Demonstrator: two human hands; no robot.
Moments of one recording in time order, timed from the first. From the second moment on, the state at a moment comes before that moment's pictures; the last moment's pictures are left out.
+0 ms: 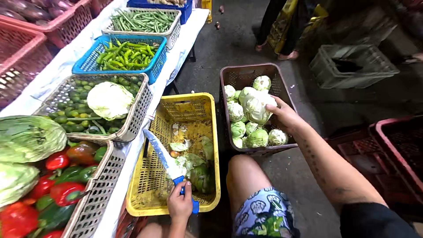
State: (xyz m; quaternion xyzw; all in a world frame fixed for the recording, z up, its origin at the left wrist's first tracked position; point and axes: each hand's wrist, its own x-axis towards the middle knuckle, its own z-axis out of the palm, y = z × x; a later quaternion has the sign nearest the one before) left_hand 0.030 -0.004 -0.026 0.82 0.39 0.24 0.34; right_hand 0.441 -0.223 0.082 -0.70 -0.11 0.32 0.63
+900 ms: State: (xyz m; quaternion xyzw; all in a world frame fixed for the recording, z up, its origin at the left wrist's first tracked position) left_hand -0.020 -0.068 0.090 0.71 0.40 0.16 0.56; right_hand 0.191 -0.215 0.067 -0.20 -0.01 0.59 0.78
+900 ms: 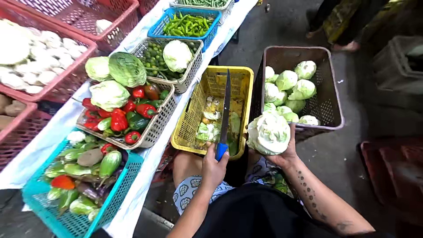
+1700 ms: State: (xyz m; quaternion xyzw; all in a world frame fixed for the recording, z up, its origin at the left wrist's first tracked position) left_hand -0.026 -0.054 0.182 0.87 0.40 0.09 0.29; right_hand 0.168 -0.136 0.068 -0.48 -0.17 0.38 0.77
